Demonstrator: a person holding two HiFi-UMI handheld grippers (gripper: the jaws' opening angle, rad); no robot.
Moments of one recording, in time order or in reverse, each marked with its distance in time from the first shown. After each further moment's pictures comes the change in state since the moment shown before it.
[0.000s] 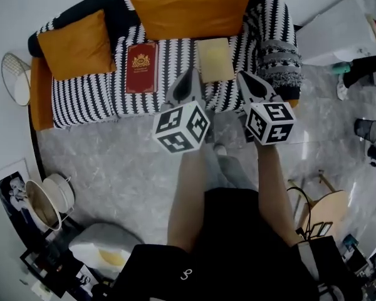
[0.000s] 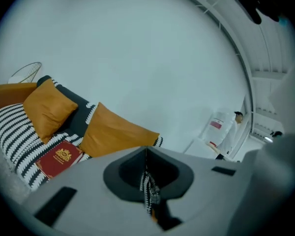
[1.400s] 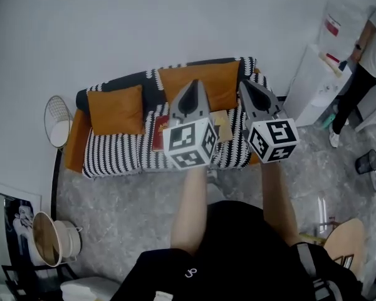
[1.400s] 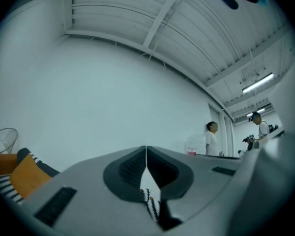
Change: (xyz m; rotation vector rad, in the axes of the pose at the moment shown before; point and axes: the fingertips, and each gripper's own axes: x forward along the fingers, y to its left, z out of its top) left arm -0.220 -0.187 0.179 0.392 -0.529 -0.161; right arm -0.257 0.123 0.212 -0.291 -0.651 0.014
